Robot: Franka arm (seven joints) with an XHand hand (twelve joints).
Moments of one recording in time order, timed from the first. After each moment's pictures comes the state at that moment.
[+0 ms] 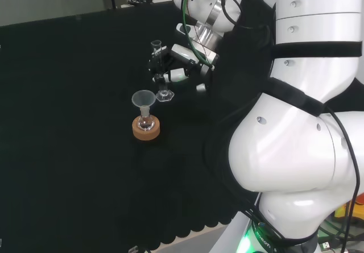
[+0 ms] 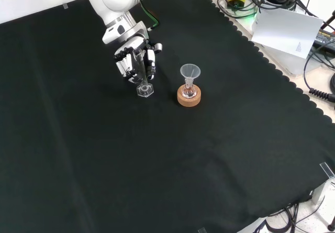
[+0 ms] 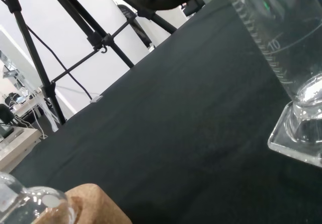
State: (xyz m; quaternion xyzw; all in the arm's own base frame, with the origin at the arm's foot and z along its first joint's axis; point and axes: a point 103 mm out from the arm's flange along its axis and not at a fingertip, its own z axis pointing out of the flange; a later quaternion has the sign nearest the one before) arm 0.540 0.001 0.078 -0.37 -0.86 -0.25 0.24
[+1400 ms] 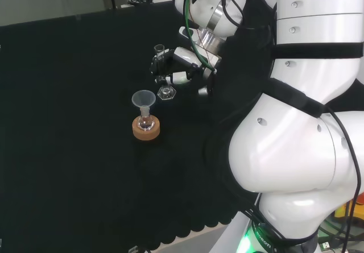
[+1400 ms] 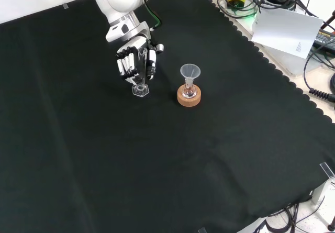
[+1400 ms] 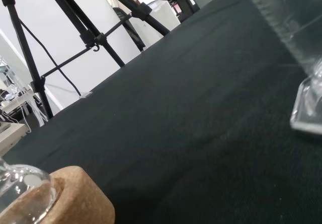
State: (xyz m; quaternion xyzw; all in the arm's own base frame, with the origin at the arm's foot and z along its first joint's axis) arm 0.534 -0.004 0.072 -0.37 -0.87 -0.24 0.22
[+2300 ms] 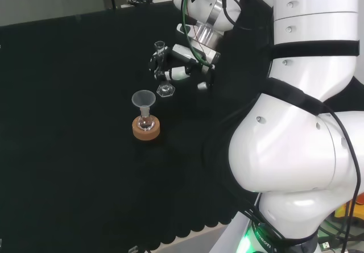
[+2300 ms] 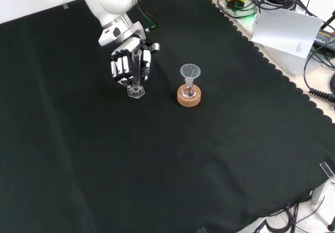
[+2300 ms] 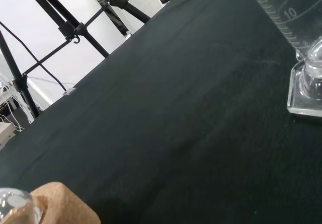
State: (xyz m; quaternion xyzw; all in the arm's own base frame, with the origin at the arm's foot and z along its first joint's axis) arm 0.550 -0.009 0.073 -0.40 -0.86 -0.22 0.25
